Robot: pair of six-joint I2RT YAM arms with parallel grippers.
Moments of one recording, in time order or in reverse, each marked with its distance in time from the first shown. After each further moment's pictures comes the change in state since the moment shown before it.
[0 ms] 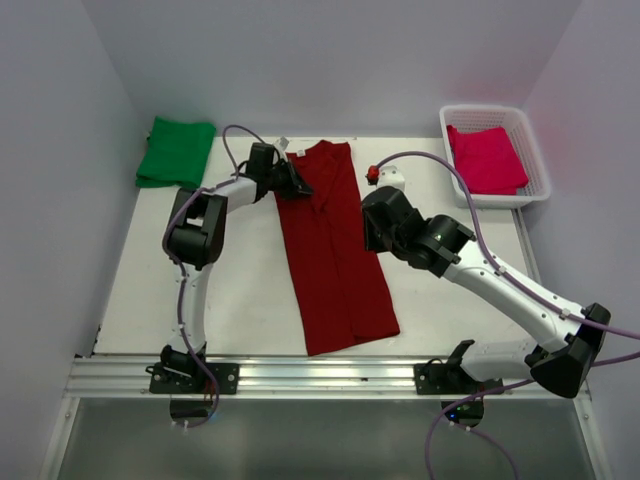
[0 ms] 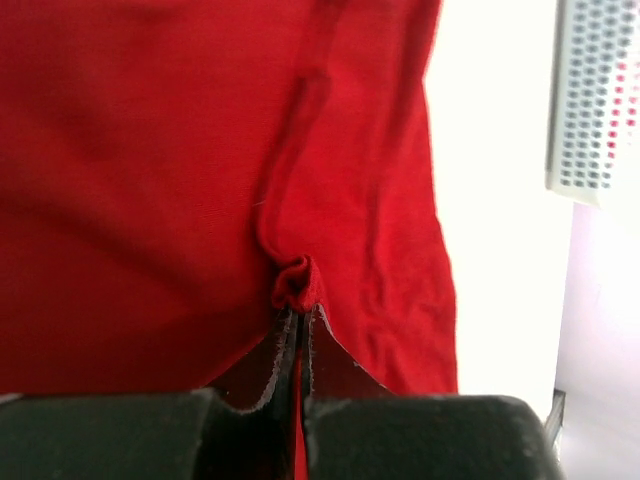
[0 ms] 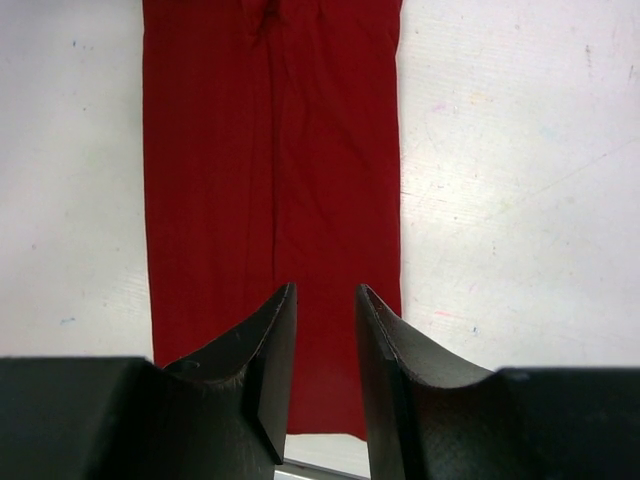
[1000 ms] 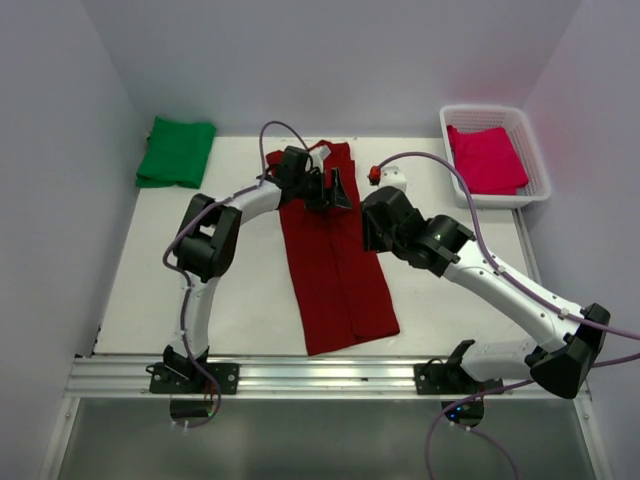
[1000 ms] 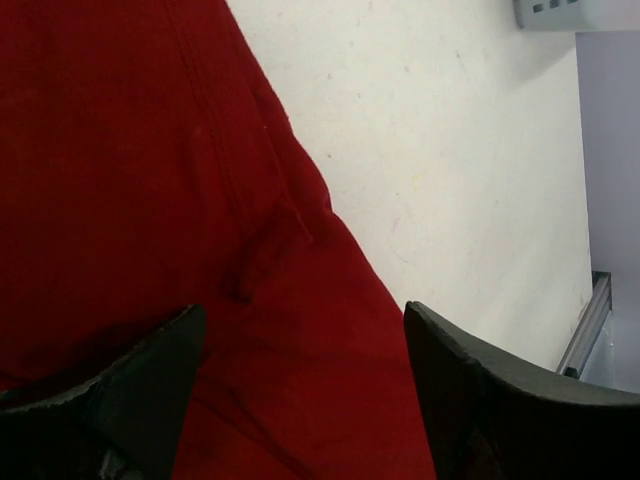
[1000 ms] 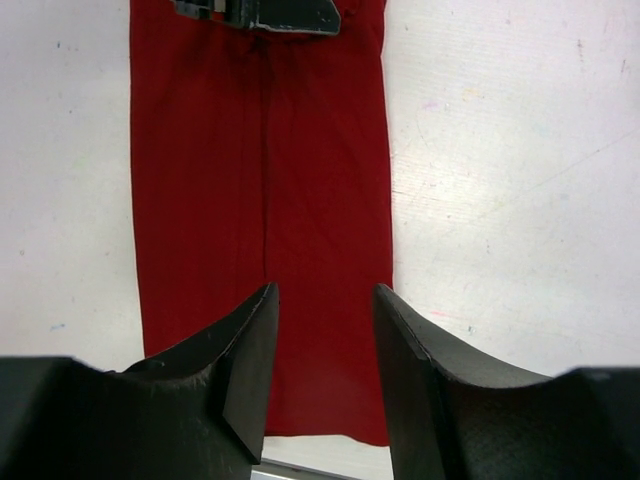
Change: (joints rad) left arm -0.186 -0.051 0.032 -0.138 0.035 0.167; right arm -0.014 0.000 -0.016 0.006 0.002 0.000
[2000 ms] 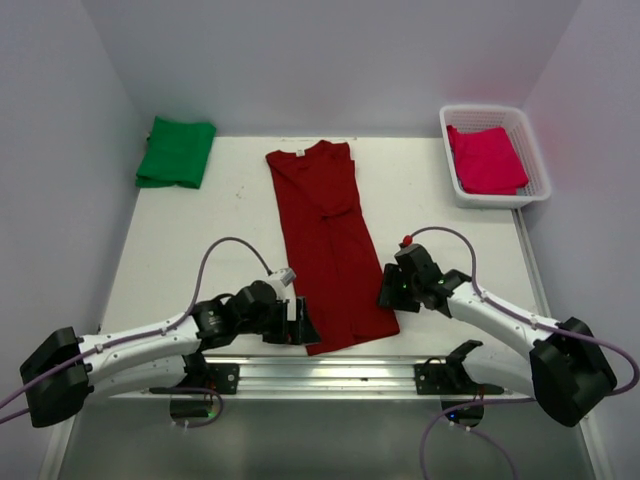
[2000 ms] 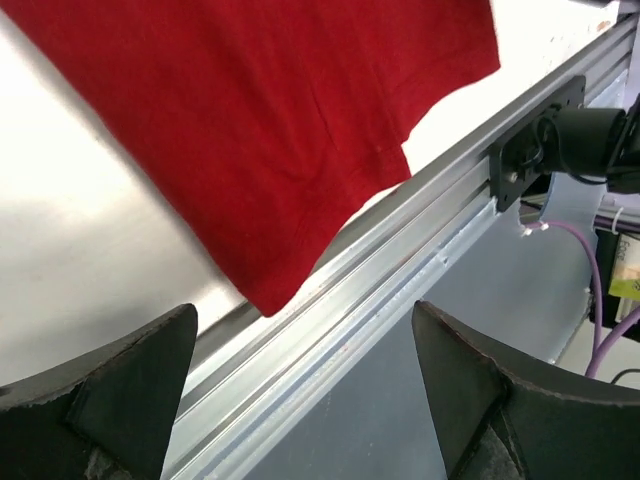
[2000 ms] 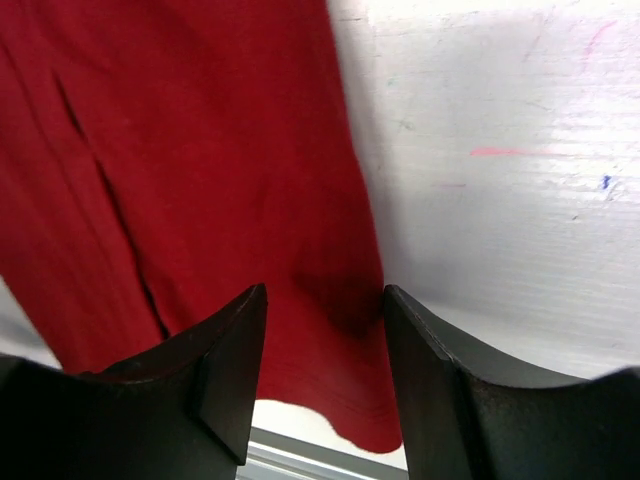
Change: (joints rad) left arm -0.536 -1.333 -1.272 -0.060 -0.375 -0.431; right arm -0.243 -0.117 -0.764 0.380 -0.456 0.240
